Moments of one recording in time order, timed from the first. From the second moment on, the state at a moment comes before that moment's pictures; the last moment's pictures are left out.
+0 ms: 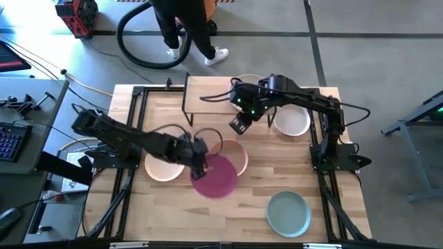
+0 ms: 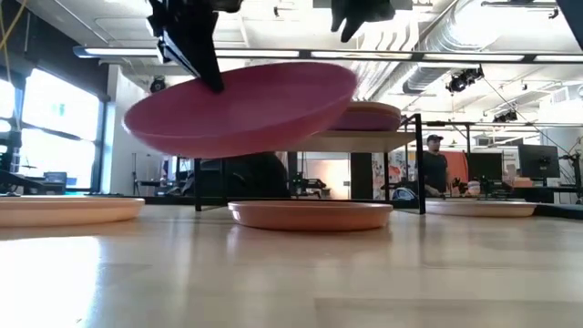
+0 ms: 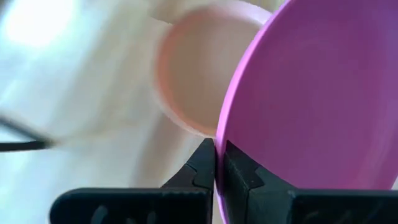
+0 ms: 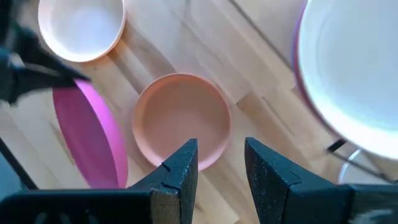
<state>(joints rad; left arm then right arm) -0.27 1.52 1.21 -0.81 -0.39 -0.59 -0.13 1.89 2.24 -1.54 0.02 0.58</state>
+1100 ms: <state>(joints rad) 0.09 1.39 1.22 -0.63 -0.49 -0.38 -0.18 1.89 2.24 -1.42 0.05 0.14</state>
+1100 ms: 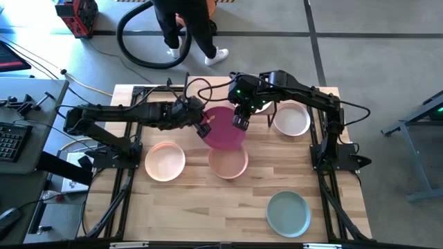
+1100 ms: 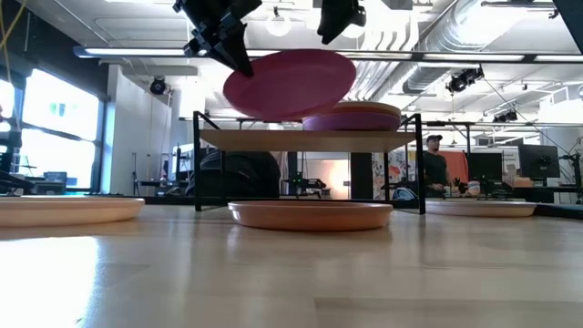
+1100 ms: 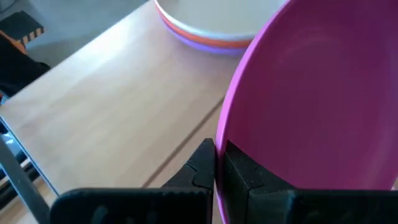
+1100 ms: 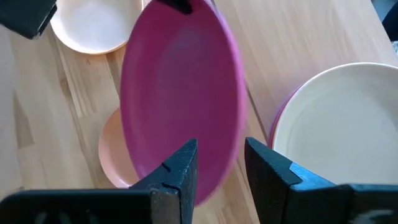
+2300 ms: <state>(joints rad) 0.15 1.39 1.32 -0.63 -0.48 -0.29 -0.20 1.89 2.36 -1.46 0.15 0.16</state>
